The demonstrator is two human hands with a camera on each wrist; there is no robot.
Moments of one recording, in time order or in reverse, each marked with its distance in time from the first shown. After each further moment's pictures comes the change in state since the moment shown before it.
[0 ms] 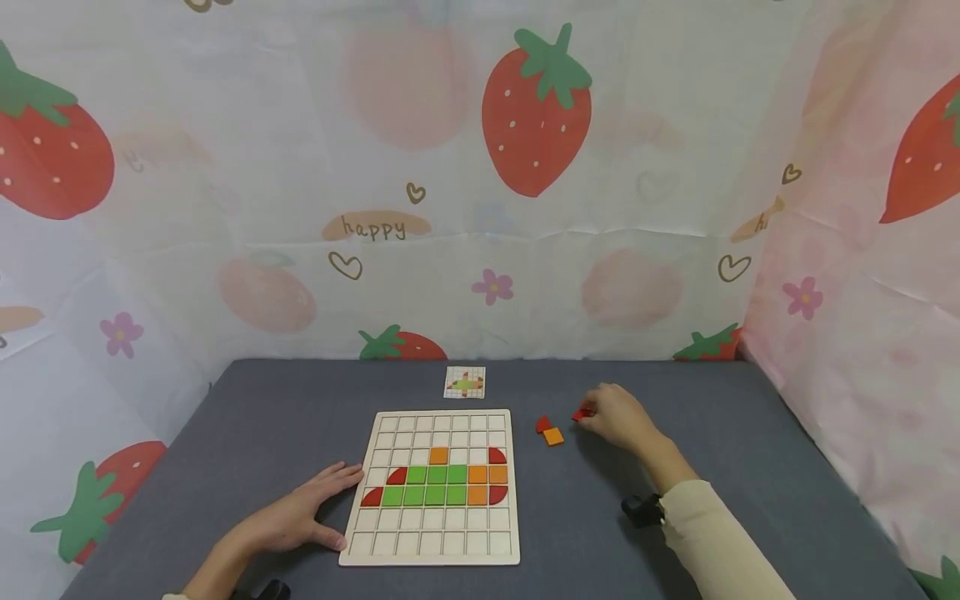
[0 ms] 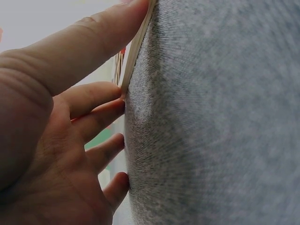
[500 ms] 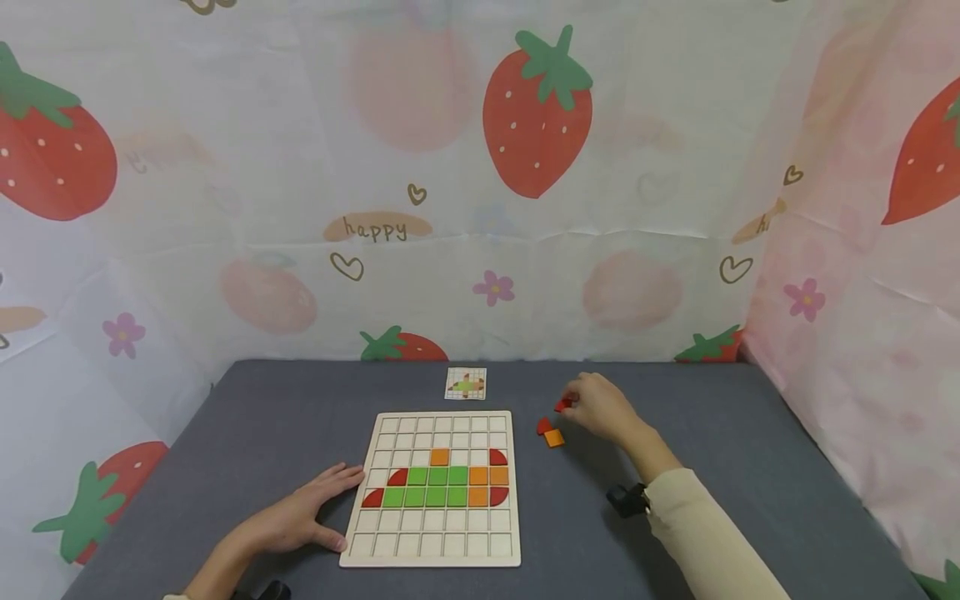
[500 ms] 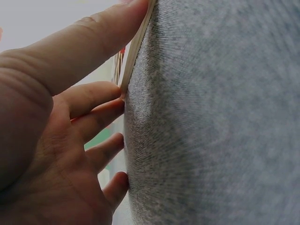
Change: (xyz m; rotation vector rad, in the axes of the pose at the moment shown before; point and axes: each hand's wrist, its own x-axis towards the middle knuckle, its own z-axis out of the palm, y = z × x) left_hand 0.000 0.000 0.000 -0.008 -0.014 -0.007; right_hand 0.017 -0.022 -0.005 -0.012 0.019 -0.051
